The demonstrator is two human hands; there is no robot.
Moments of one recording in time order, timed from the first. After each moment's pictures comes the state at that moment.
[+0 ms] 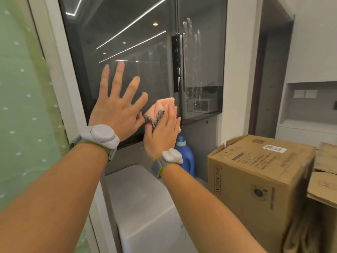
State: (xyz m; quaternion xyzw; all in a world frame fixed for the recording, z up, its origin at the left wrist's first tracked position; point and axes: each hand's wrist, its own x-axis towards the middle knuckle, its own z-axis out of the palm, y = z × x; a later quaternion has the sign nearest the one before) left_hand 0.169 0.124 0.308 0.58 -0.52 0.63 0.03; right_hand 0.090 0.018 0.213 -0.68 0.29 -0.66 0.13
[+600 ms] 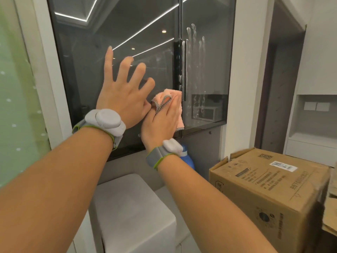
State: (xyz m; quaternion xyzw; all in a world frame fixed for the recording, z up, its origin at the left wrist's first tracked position) left_hand 0.152 0.083 0.351 0.57 -0.49 0.66 0.06; right_hand 0.093 0.010 0.276 -0.61 0.27 -0.71 0.24
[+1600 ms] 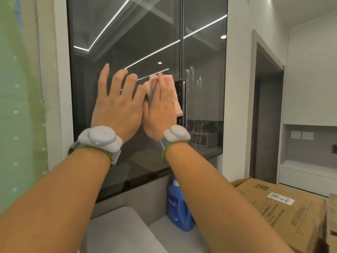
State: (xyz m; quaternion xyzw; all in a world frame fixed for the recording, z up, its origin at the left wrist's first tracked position) left_hand 0.157 0.087 0.391 0.50 -0.42 0.72 0.22; right_hand 0.083 -0.016 0.386 -0.74 0.15 -0.65 -0.07
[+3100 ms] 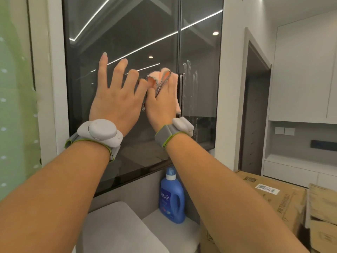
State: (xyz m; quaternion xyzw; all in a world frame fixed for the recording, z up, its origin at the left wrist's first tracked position) left_hand 0.155 0.090 0.390 0.55 -0.46 0.66 0.22; right_hand 0.076 0.001 0.399 -0.68 0.18 -0.69 0.19
